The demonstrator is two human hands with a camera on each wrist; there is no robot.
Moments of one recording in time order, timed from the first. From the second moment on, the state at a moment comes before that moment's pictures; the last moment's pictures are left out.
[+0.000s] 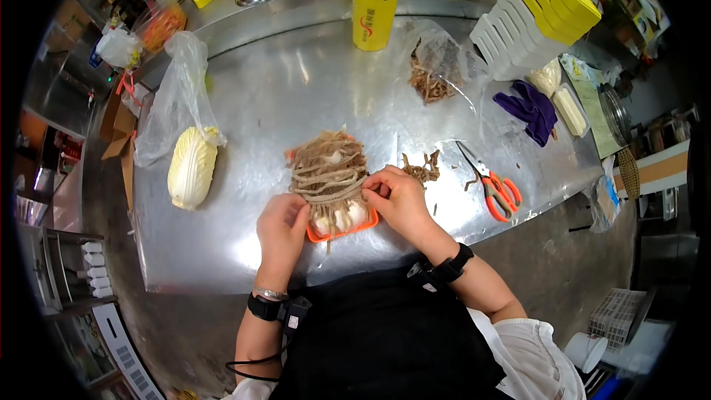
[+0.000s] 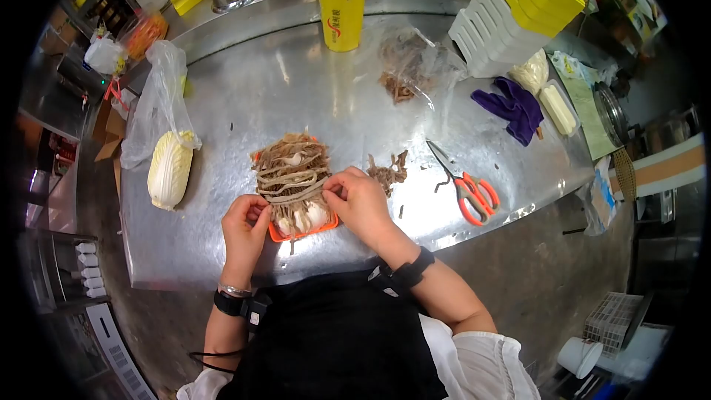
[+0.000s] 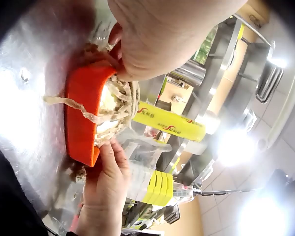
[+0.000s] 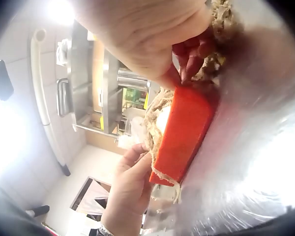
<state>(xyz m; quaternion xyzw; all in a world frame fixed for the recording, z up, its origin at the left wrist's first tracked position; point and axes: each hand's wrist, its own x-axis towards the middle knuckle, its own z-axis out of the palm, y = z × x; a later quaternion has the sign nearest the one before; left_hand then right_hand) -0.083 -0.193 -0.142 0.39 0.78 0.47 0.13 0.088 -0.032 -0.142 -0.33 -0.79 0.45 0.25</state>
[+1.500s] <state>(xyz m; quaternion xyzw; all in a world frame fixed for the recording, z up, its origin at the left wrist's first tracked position) -0.084 -0.172 -0.141 0.50 0.73 0.47 0.02 0.062 -0.037 -0.155 -0.24 -0.75 0.50 0.35</state>
